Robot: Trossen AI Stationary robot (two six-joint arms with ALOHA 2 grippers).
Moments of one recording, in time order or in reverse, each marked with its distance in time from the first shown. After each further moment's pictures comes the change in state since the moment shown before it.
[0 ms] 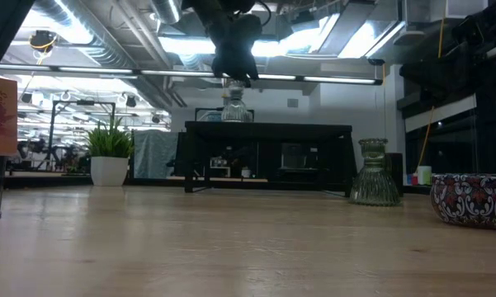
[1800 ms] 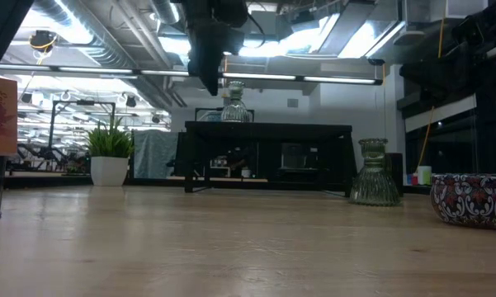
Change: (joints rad) left arm 0.006 -0.004 -0.005 -0.345 -0.031 0.054; right arm 0.000 0.000 0.000 0.000 0.000 0.000
